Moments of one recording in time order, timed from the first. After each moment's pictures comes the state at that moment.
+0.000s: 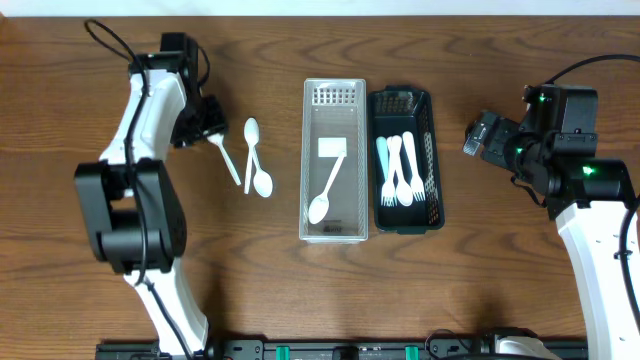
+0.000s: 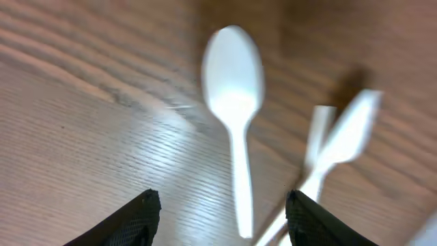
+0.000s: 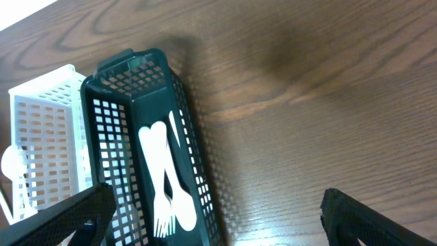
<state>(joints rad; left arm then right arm) 0.01 2.06 1.71 -1.09 0.00 -0.33 -0.01 1.28 1.17 -0.80 -0.09 0.41</state>
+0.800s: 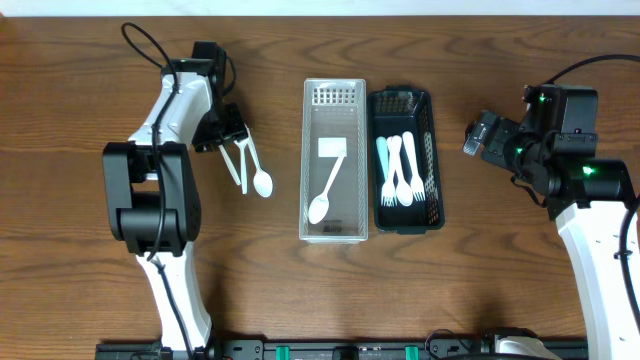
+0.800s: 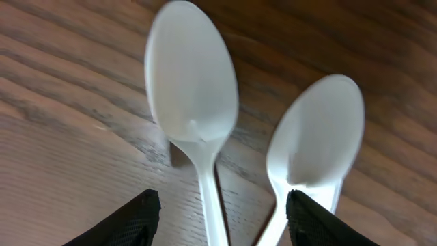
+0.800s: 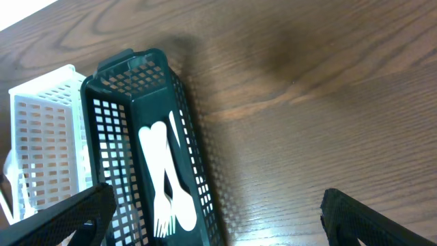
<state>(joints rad) -0.03 2.20 1.71 -1.03 -0.03 -0.38 -0.01 1.28 1.17 -0.80 -0.09 0.41</state>
